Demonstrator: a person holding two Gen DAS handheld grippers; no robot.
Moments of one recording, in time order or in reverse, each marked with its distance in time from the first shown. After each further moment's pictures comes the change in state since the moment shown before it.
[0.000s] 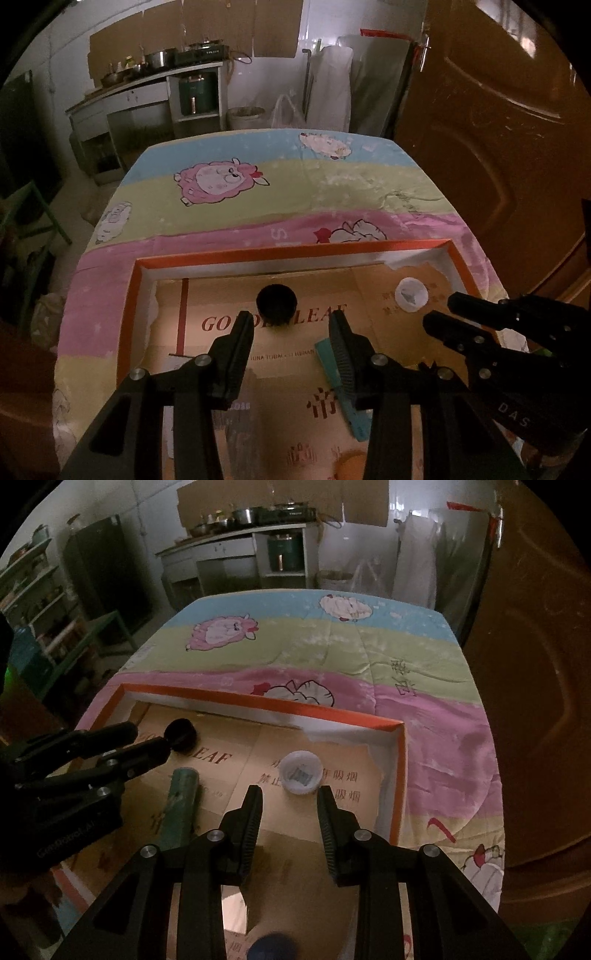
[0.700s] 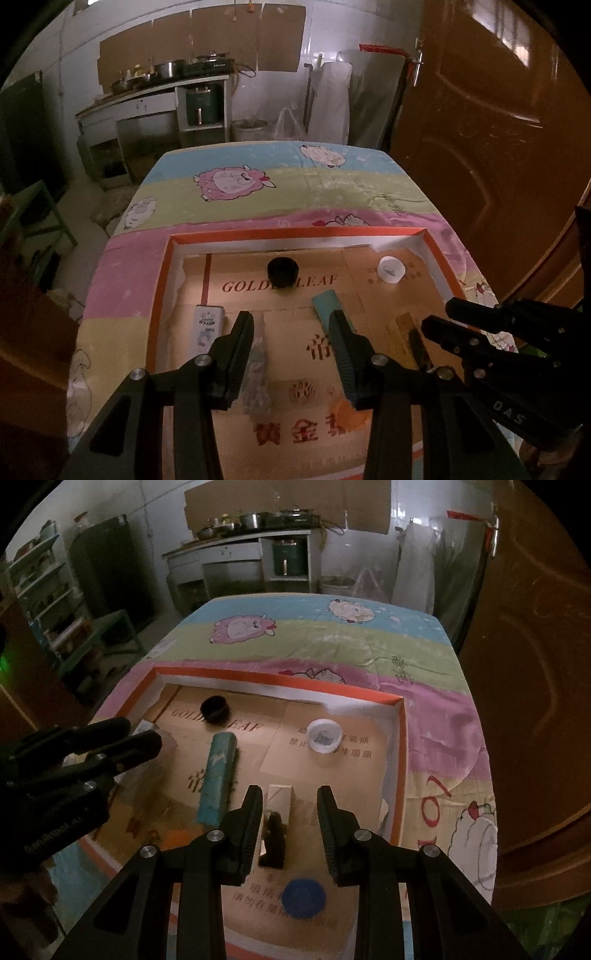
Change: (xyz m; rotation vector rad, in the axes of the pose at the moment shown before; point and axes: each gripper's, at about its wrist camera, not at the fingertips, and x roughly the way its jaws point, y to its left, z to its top) left arm -0.051 0.003 -0.034 -0.011 -0.056 -0.003; right arm -0.041 0.025 -0.031 -0.017 -0.020 -0.010
